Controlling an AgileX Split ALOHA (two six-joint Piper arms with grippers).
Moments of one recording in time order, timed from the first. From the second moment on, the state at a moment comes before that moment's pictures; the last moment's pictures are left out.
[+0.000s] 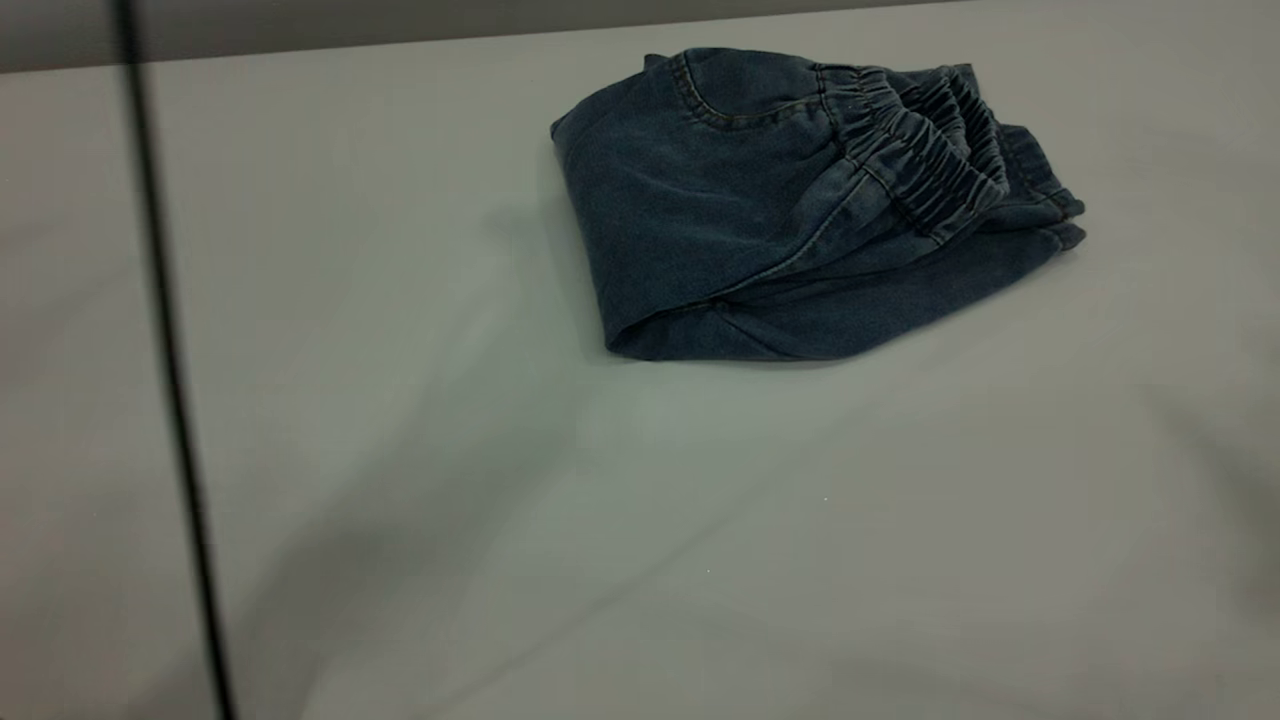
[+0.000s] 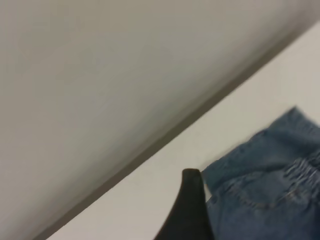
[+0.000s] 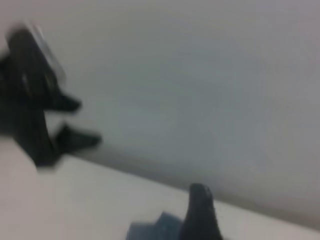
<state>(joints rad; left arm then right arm) -0.67 1.90 -2.37 0.25 1.22 0.06 0.03 1.18 -1.95 0.41 1.22 -0.25</state>
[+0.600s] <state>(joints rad) -0.67 1.31 -1.69 0.17 1.22 -0.01 0.03 0.46 -1.17 0.42 1.22 -0.27</state>
